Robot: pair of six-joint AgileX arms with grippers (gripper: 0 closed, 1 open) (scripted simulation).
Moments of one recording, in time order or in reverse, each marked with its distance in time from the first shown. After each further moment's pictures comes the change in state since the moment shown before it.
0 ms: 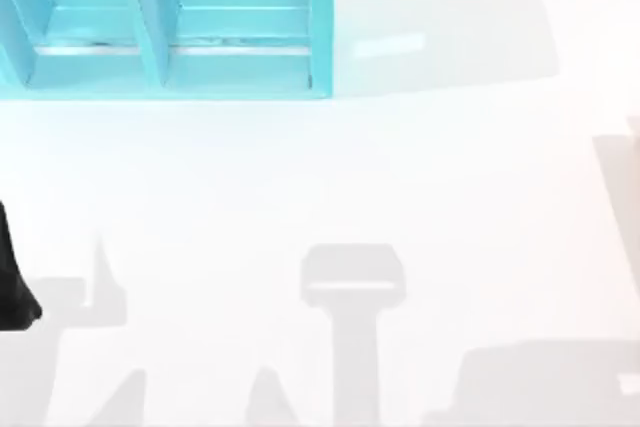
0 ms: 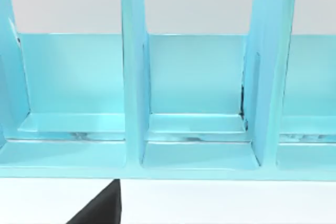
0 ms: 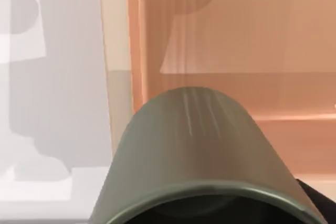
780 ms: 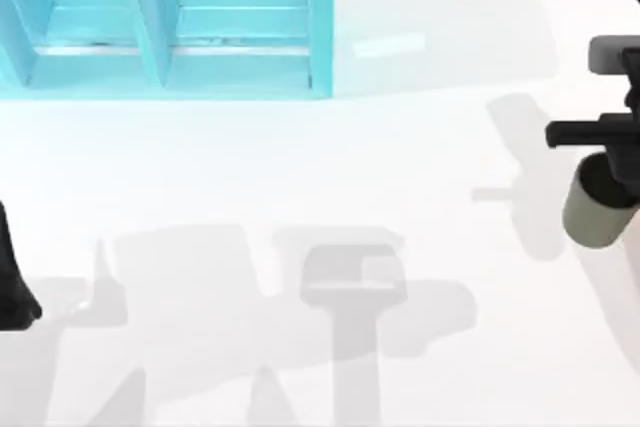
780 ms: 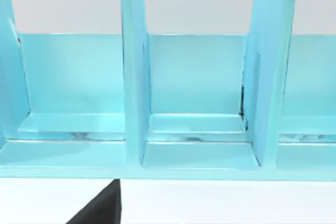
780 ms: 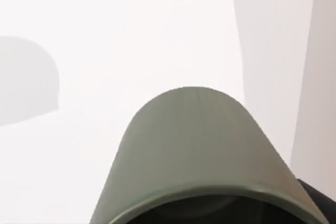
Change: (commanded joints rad) left arm 0.000 0.000 0.000 0.000 0.000 0.000; right arm 0.641 0.377 0.391 -0.010 0.019 0.636
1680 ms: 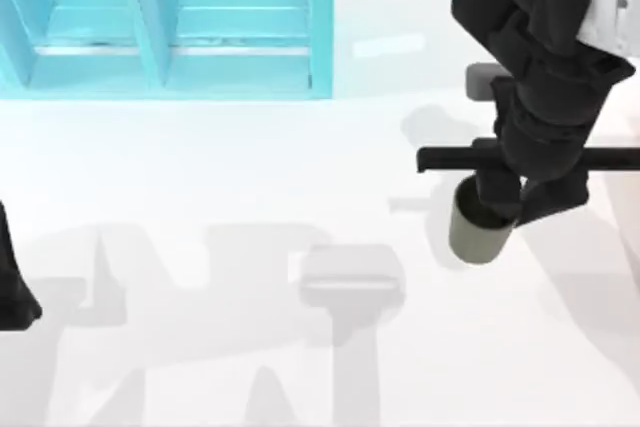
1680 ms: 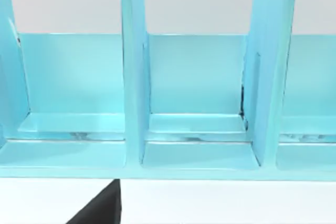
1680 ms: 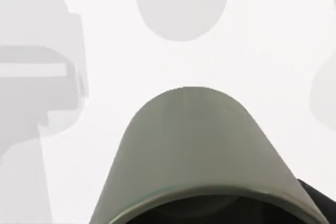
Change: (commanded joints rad) left arm 0.000 0.000 0.000 0.000 0.000 0.000; right arm 0.238 0.145 0.043 0.113 -0.005 0.241
